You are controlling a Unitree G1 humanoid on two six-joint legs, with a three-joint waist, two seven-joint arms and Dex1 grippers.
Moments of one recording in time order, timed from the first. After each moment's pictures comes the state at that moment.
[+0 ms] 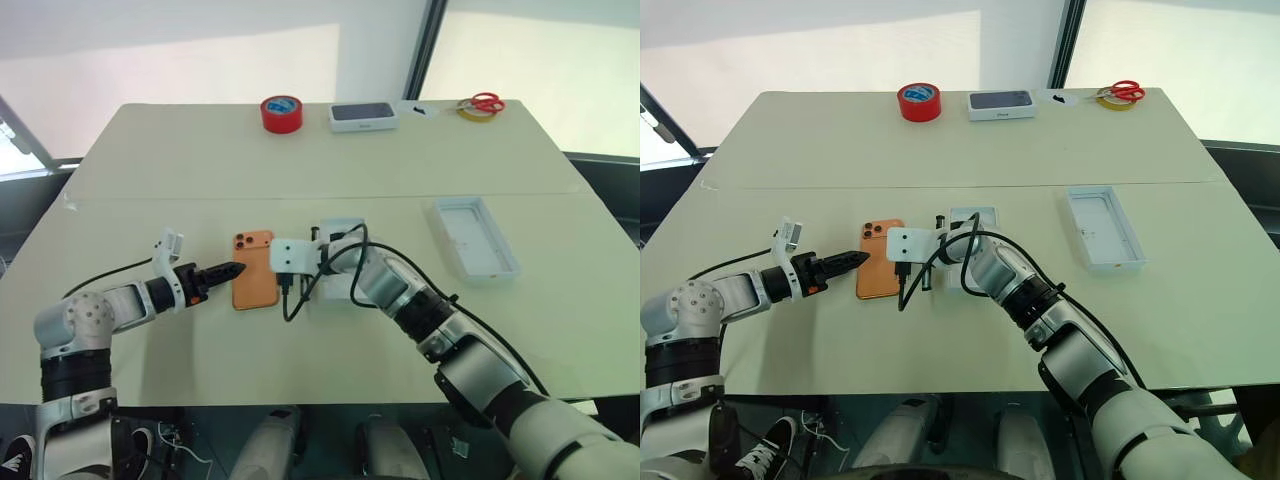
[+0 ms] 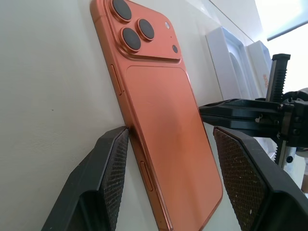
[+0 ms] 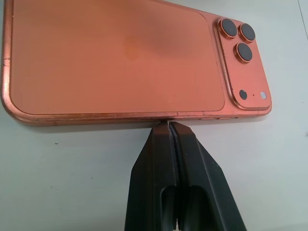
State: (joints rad) left arm -0.41 0.53 0.36 0.14 -0.76 1.25 -0.63; right arm -0.87 -0.16 0.57 0.45 -0.33 0.22 0.88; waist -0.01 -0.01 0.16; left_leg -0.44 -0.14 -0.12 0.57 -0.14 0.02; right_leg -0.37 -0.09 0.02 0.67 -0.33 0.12
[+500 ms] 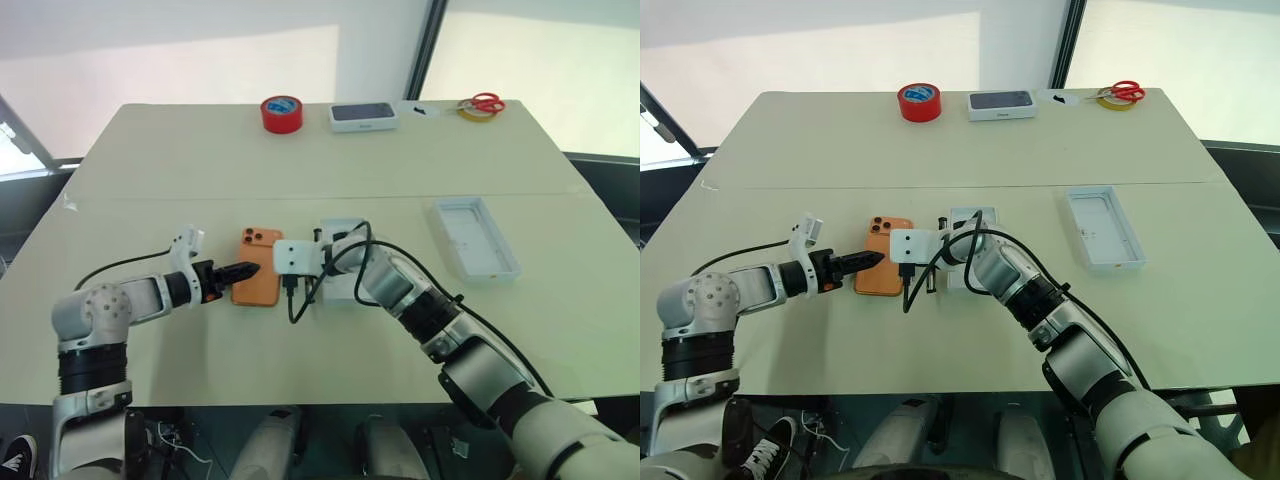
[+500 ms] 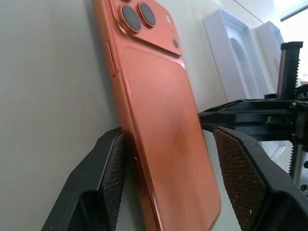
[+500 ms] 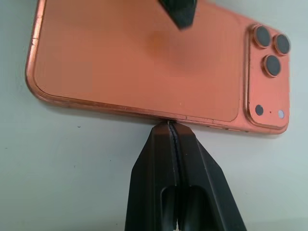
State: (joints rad) left arm -0.46 0.46 0.33 0.05 -0.74 1.33 -0.53; right arm -0.86 -0.17 0.57 0.40 -0.34 0.25 0.94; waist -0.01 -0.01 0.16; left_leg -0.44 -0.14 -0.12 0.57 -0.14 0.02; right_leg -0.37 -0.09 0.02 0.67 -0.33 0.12
